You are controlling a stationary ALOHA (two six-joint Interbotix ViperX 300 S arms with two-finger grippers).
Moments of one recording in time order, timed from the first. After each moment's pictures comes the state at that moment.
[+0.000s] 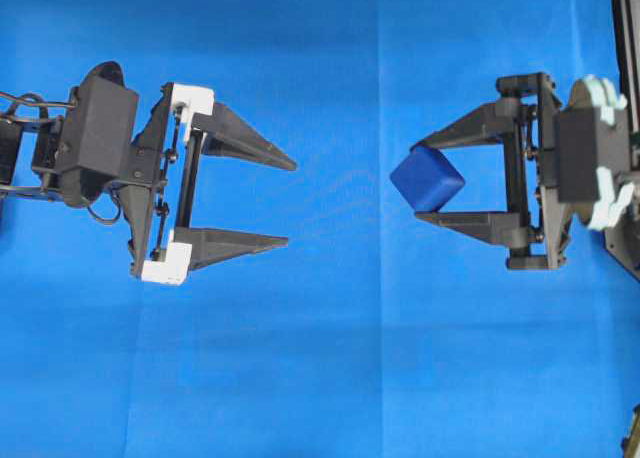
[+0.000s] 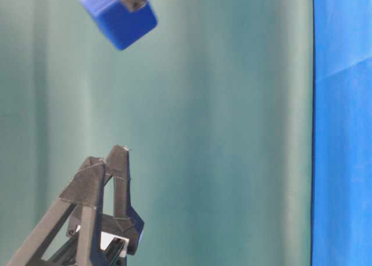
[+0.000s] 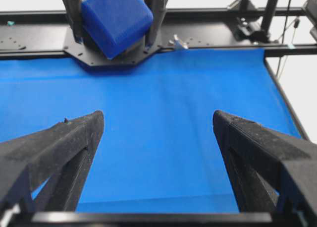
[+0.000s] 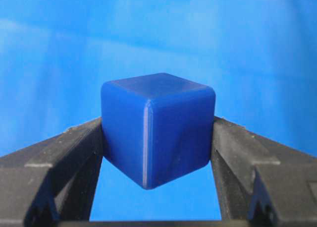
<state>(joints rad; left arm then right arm) -0.10 -0.32 0.71 0.01 -0.29 -0.03 0.17 -0.58 0.77 -0.63 0.30 0.69</state>
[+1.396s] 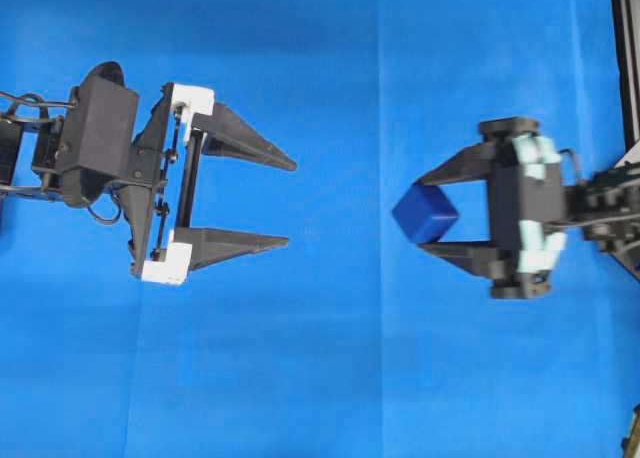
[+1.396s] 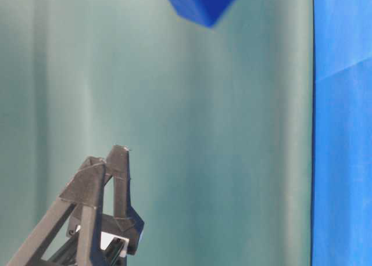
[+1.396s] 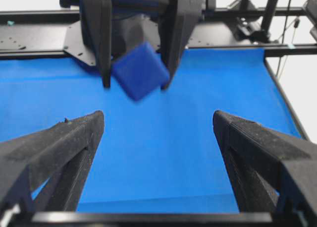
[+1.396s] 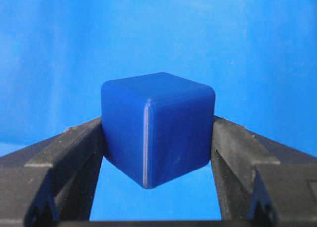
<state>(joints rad) -0.10 -0.32 0.71 0.01 -0.29 -0.03 0.23 -0.45 0.78 -0.59 0.40 0.70</state>
